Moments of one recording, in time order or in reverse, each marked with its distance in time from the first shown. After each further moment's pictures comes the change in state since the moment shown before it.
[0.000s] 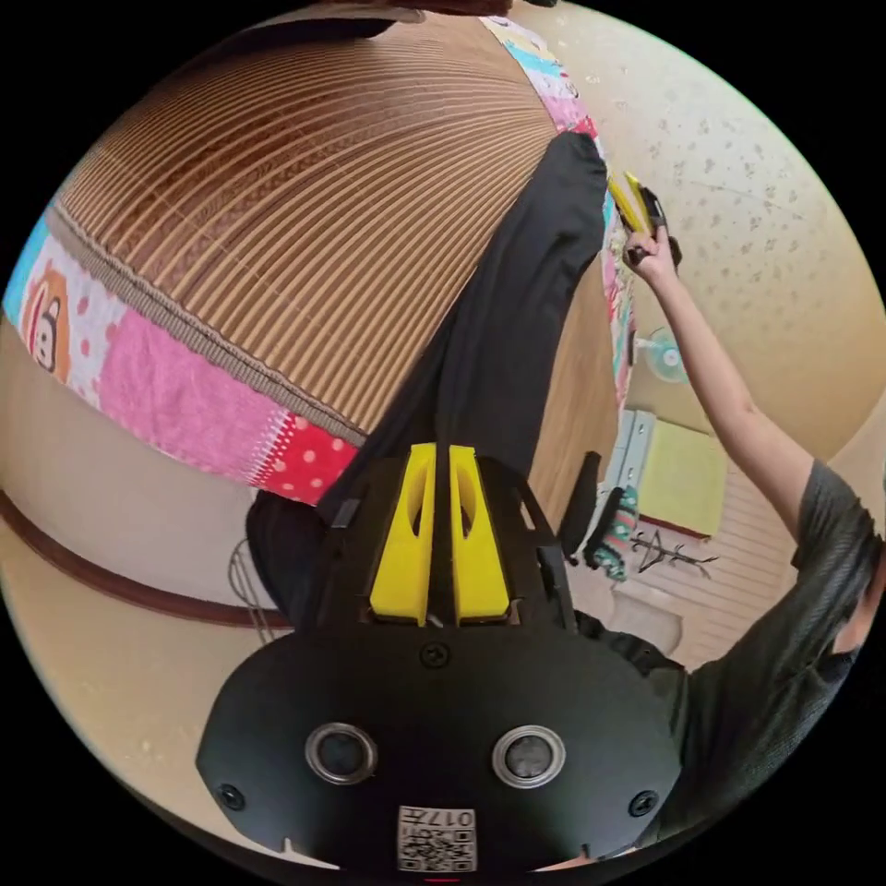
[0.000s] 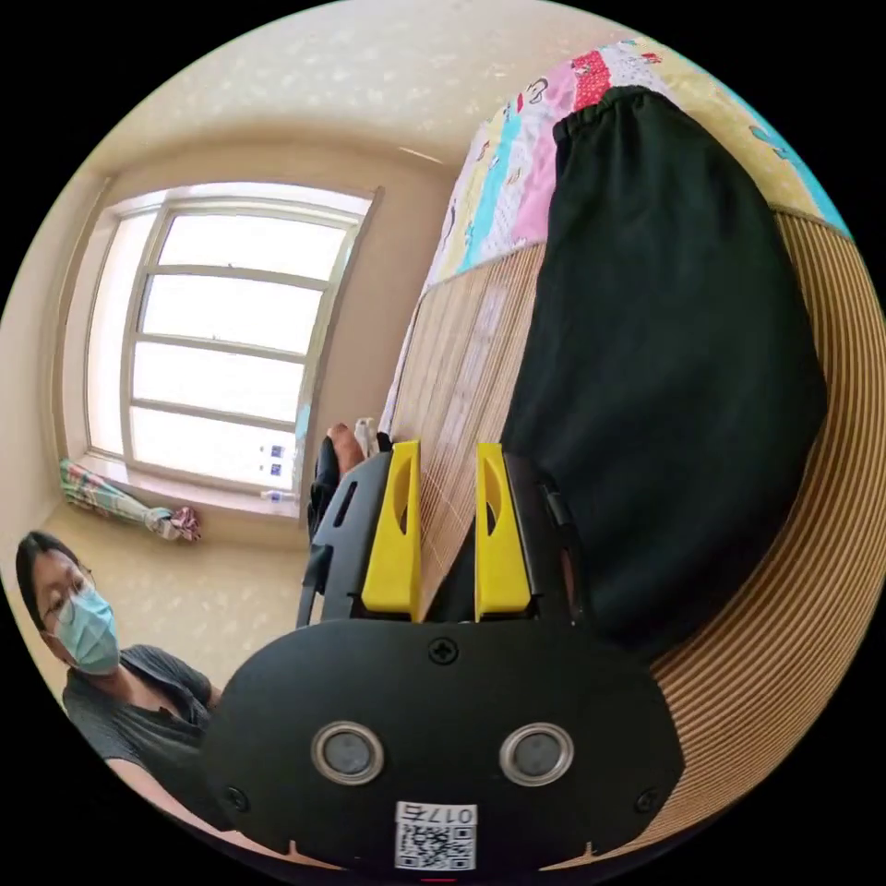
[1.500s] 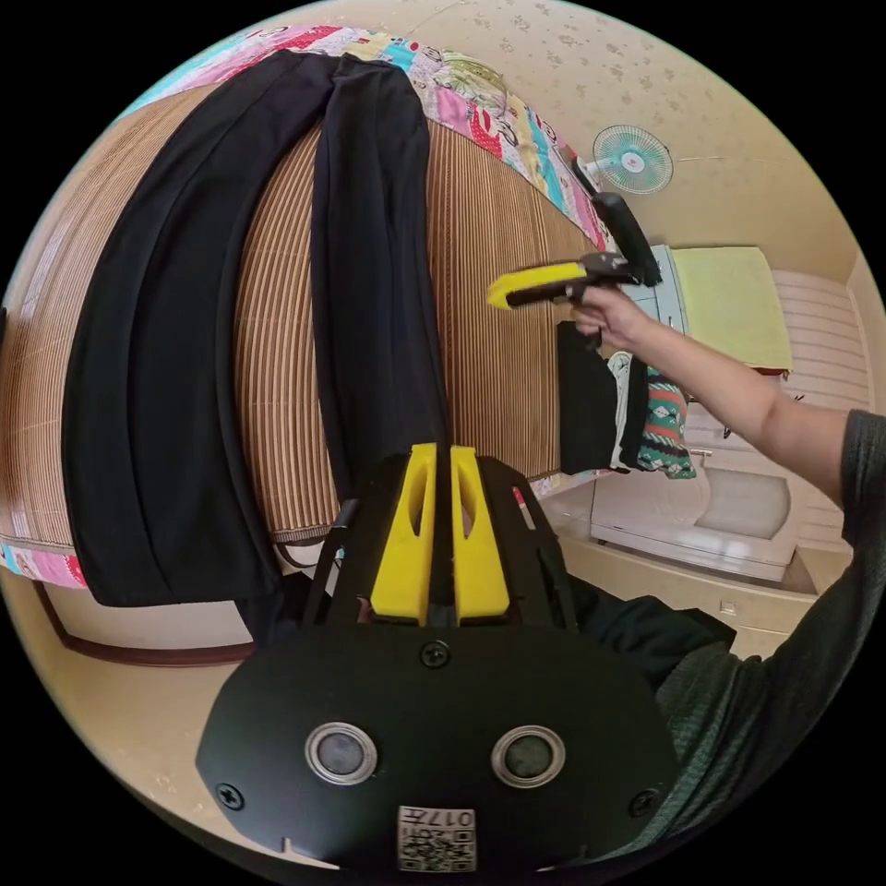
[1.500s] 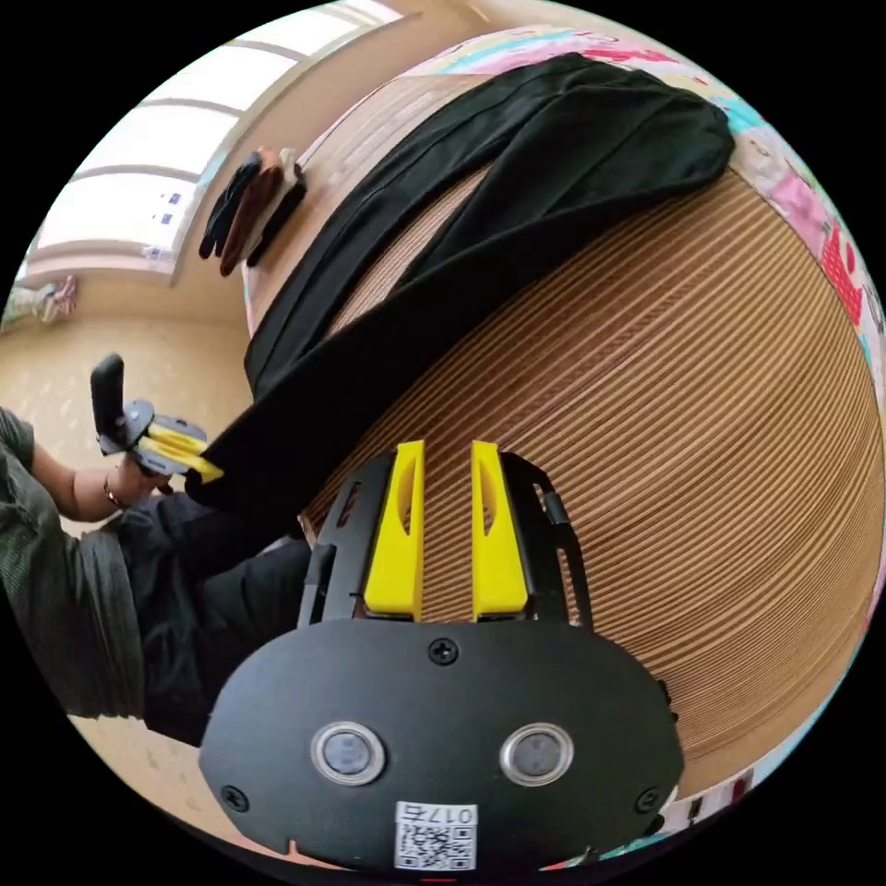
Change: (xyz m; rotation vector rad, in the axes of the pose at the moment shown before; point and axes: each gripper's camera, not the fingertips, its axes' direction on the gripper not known) left arm 0.184 0.105 0.336 -0.144 -0.148 0.375; right arm 0.058 0.254 -0.235 -0.383 0.450 -0.122
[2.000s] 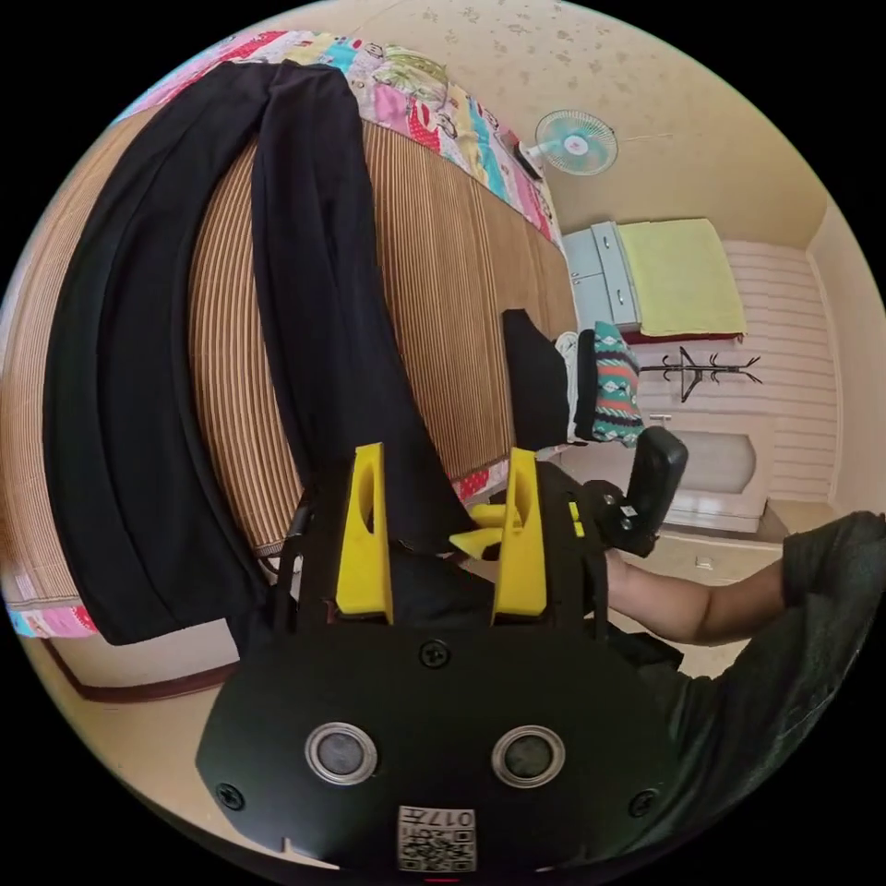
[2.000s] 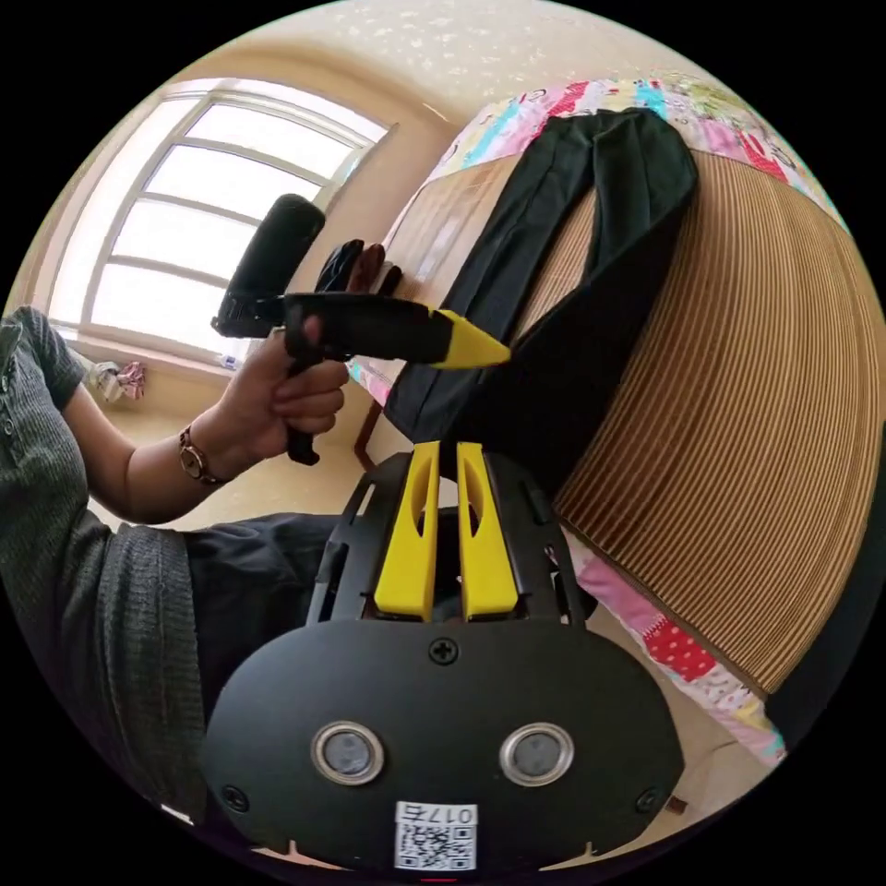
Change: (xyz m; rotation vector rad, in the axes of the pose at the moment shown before) left arm 0.029 -0.030 -0.008 -0.115 -0.009 0.105; right arm -0.210 0.141 0.123 0.344 -0.181 0.071
